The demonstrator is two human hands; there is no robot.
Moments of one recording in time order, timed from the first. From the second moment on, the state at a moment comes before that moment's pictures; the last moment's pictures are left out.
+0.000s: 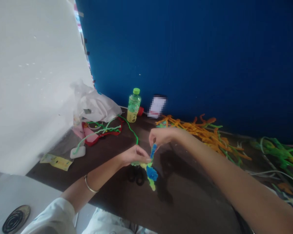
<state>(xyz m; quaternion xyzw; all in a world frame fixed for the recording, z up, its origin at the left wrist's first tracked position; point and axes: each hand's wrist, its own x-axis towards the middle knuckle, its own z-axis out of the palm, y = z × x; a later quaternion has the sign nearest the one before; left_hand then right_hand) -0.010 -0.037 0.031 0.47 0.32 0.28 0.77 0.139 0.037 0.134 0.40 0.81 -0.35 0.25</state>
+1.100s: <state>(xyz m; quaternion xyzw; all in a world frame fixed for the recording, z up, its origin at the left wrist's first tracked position) -0.005 -0.024 0.024 0.32 0.41 0.45 0.73 0.139 0.001 0.137 0.43 0.88 -0.21 -0.01</state>
